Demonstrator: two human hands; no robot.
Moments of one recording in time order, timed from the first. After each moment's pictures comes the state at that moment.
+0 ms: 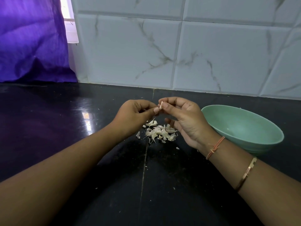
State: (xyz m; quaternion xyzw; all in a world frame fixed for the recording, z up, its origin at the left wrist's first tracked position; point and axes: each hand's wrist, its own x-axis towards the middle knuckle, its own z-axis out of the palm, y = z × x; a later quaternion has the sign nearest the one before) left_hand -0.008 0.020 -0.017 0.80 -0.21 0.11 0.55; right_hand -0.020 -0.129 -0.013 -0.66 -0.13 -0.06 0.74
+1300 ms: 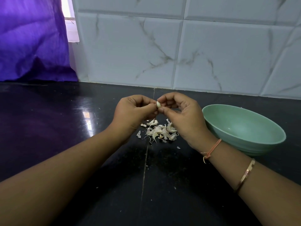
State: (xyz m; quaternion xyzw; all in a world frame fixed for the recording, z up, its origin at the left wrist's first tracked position) left_hand -0.016 0.011 -0.012 0.69 -0.12 0.13 0.70; right_hand -0.018 -0.125 -0.016 -0.76 -0.23 -0.24 0.56
